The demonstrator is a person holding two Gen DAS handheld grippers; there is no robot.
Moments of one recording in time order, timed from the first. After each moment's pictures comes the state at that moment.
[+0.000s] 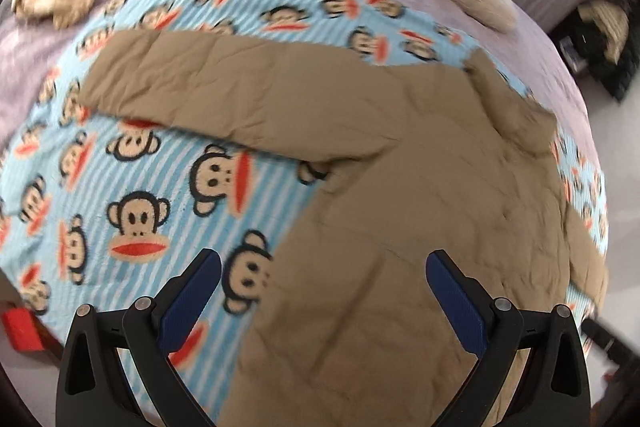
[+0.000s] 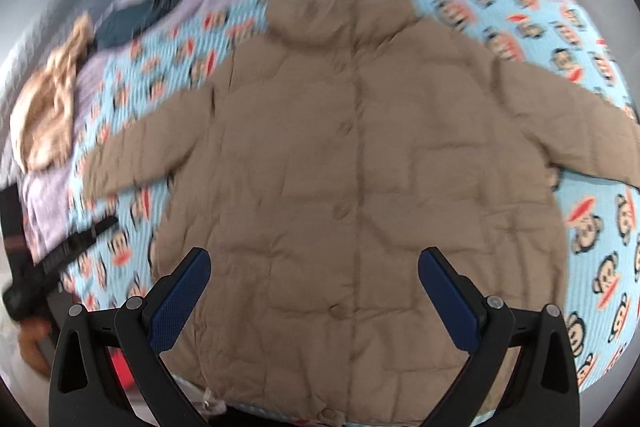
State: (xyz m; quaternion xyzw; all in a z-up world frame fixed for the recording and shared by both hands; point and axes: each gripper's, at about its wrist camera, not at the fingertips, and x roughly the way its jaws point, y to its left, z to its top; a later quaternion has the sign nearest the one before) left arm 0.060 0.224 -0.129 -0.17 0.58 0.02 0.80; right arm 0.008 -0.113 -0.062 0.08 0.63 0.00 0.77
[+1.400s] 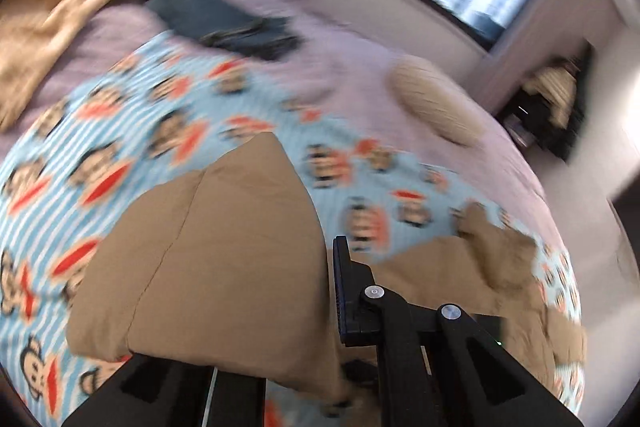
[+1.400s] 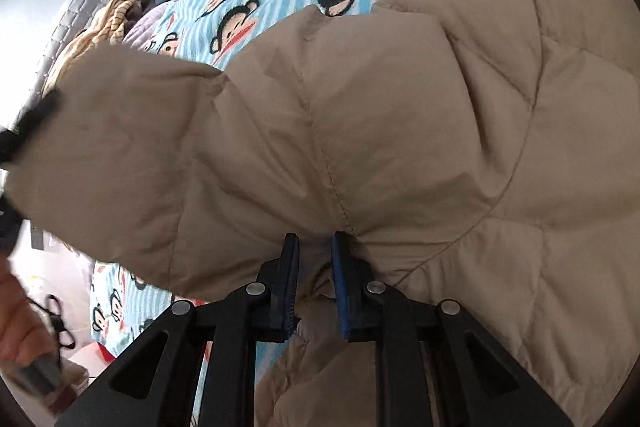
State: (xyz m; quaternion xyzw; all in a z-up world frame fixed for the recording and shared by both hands) left arm 0.213 0.301 -0.119 -0.19 0.40 -0.09 0.89; right arm 0.189 0.063 -0.235 0.18 0.62 0.19 0.74
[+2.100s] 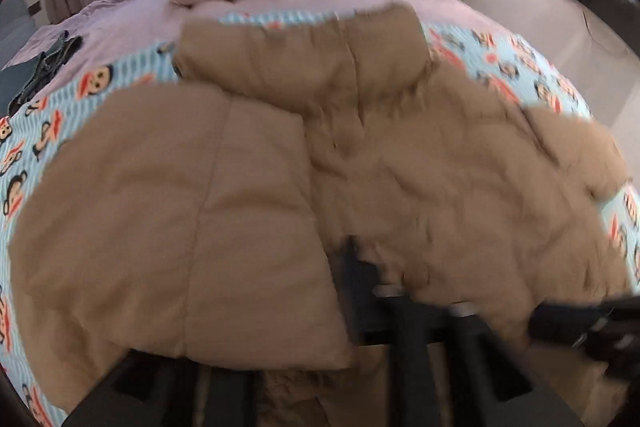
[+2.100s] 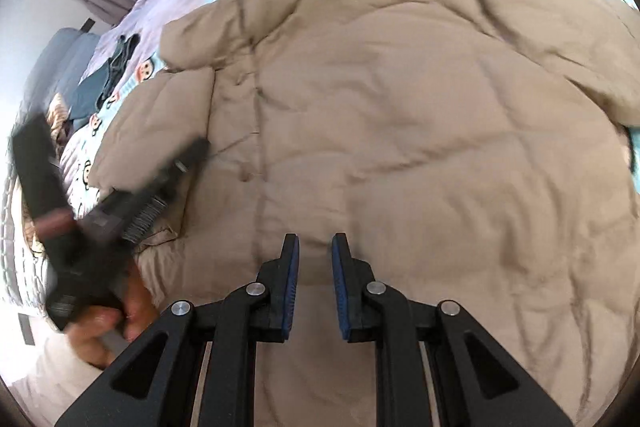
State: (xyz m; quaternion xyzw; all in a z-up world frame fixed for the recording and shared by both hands) left arm 0.170 -0.032 -0.207 0.06 0.47 -0.25 0.85; right arm 0.057 -0.222 -0.164 0.24 0.56 -0.03 0.79
